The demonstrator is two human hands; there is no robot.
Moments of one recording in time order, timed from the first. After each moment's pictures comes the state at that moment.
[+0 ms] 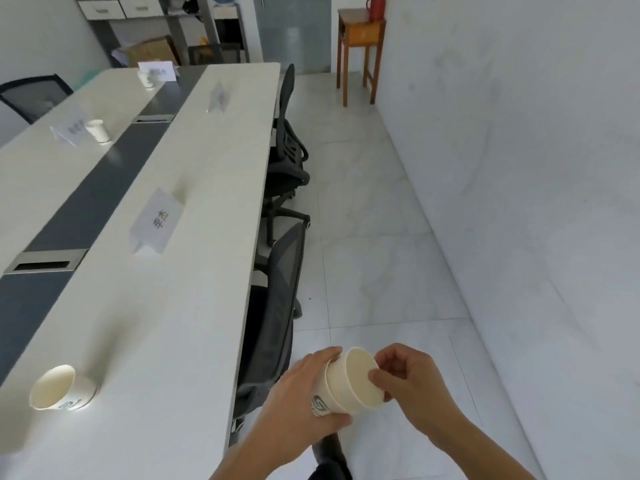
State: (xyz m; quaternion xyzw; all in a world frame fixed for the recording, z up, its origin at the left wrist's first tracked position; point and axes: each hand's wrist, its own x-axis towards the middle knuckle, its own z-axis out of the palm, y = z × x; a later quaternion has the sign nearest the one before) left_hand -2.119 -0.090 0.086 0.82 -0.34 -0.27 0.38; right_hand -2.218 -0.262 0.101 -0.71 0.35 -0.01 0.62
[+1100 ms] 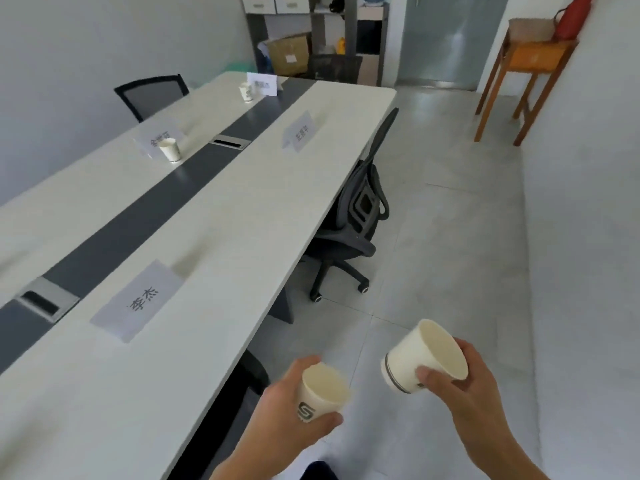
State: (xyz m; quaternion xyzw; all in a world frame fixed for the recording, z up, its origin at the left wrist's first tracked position) left_hand -1.778 -0.411 0.099 0.86 -0.05 -0.21 0.46; right_hand -1.808 -0.663 0.114 -0.68 0.21 -0.02 0.70
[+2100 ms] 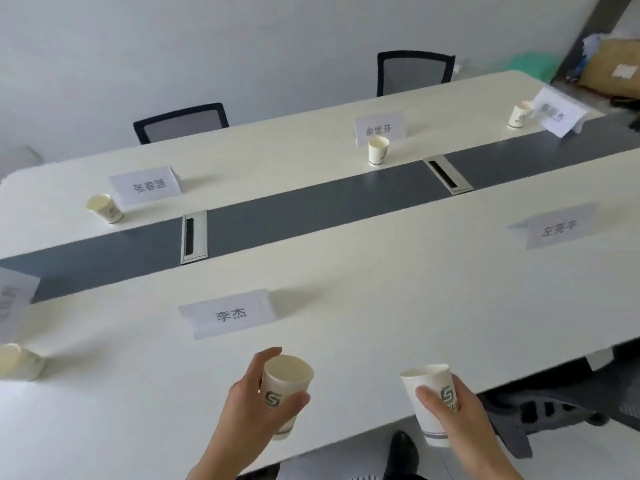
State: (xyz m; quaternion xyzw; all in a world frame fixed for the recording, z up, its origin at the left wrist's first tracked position) left_hand -1.515 -0.311 0.090 0.75 0.40 0.06 0.52; right_hand -1.327 -0.540 0.061 -0.79 -0.07 0.34 0.51
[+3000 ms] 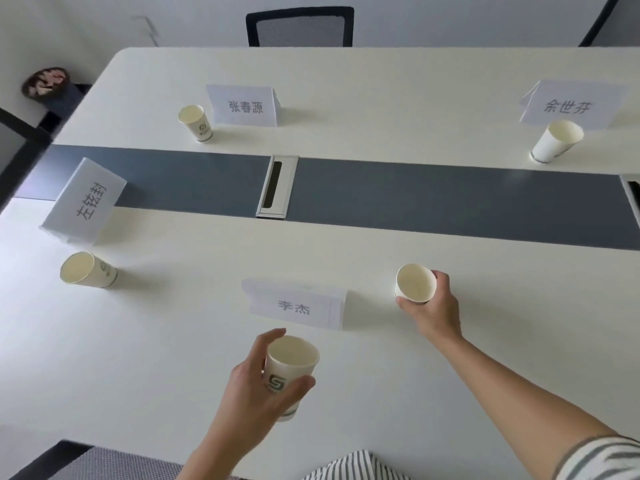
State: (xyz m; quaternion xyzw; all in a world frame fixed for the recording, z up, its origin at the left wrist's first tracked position) left_hand -1.508 -0.208 0.069 0.64 0.57 0.11 0.50; right_hand -1.200 -0.228 -0.051 -0.85 -0.27 0.30 0.35
